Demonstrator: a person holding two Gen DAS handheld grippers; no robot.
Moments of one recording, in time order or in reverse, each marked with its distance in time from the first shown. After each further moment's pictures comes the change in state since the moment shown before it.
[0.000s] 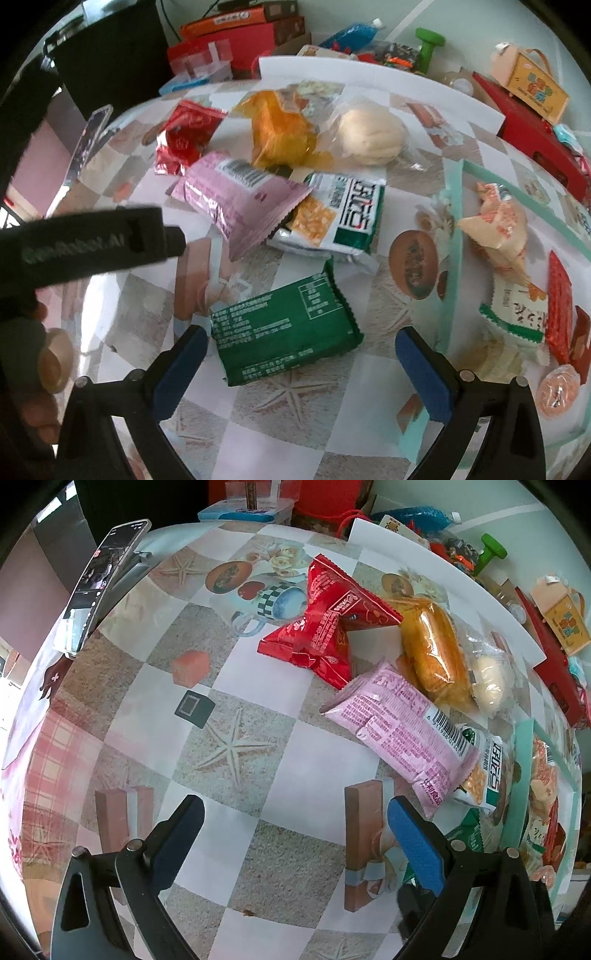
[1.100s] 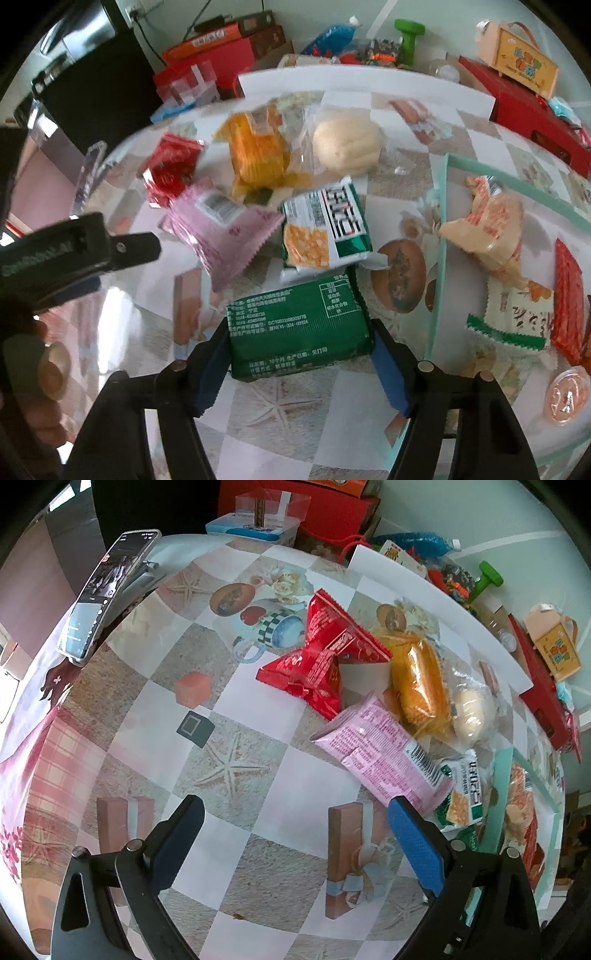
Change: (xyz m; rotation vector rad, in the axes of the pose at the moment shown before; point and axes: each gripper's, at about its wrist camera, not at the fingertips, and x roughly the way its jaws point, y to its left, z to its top) left arm -0.029 0.003 0.009 -0.060 -0.059 -0.059; right arm -0.014 -0.033 0.009 0.109 -0.055 0.091
